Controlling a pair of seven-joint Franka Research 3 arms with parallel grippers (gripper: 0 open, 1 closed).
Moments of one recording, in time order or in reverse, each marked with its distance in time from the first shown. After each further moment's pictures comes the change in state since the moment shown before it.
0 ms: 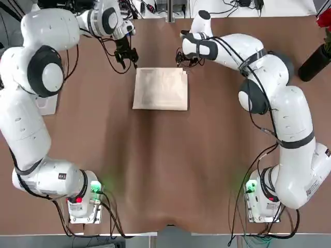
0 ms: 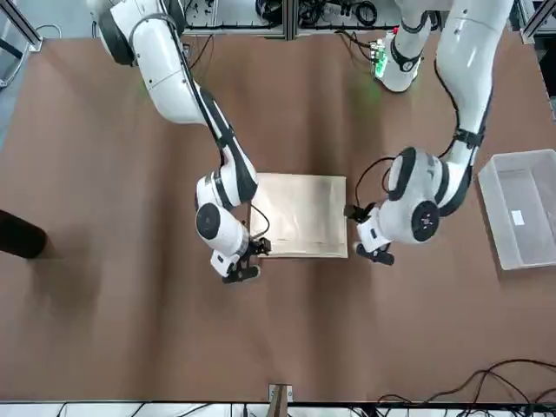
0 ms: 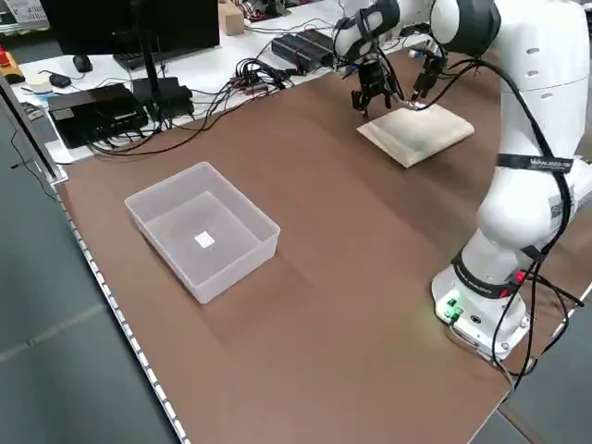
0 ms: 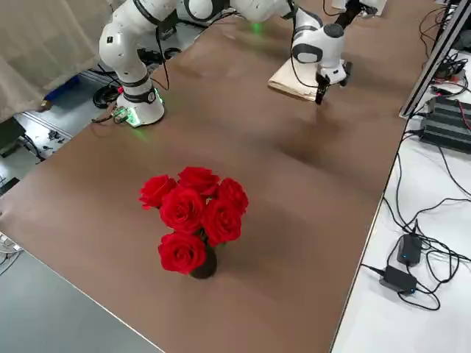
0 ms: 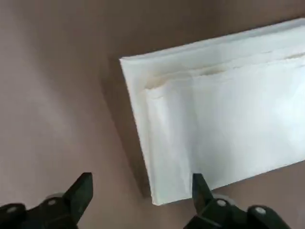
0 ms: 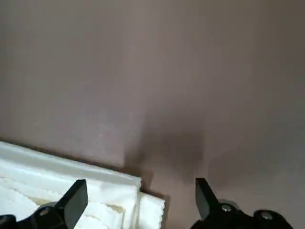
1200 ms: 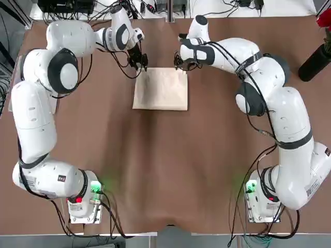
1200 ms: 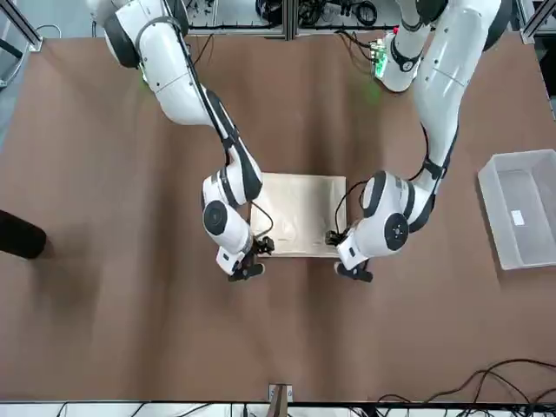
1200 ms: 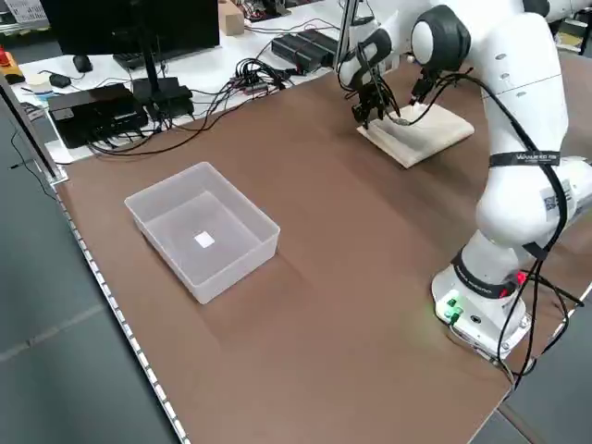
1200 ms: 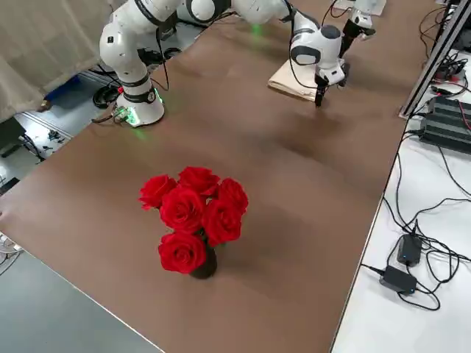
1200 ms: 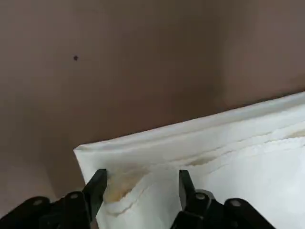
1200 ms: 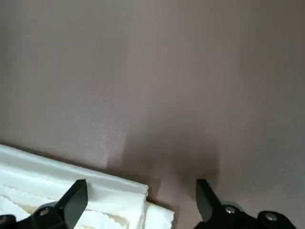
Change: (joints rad) left arm -0.062 0.186 -0.003 0.073 0.000 0.277 -0.048; right arm 0.029 0.024 -0.005 -0.003 -0.011 0.051 -0.001
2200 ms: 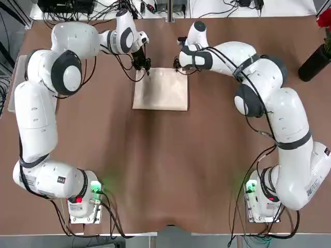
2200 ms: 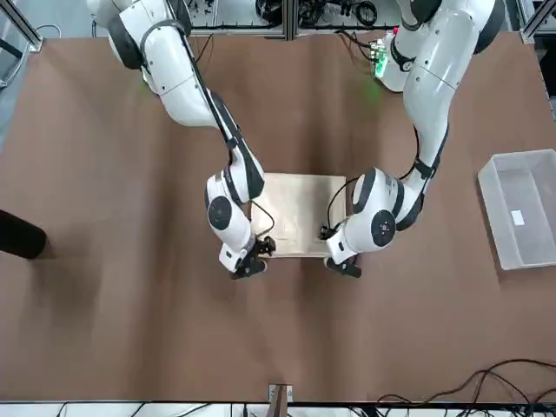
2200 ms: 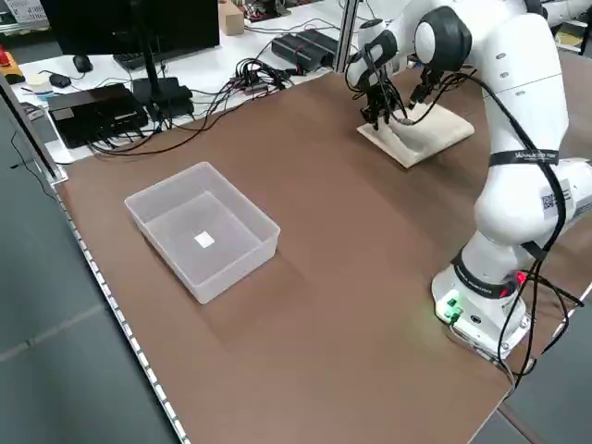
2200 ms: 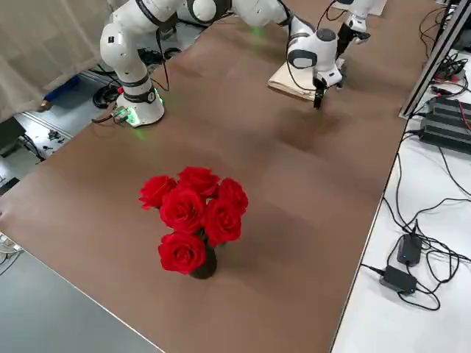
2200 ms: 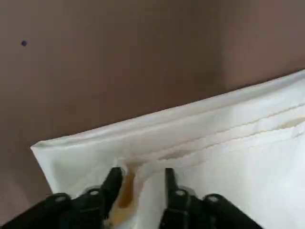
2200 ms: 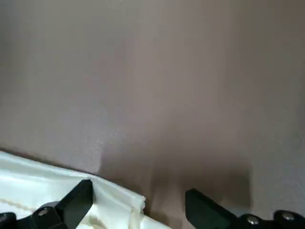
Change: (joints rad) left arm -0.040 0.010 -0.001 0.001 0.000 -0.002 0.002; right arm 0.018 0.014 0.001 -0.025 -0.022 0.075 0.000
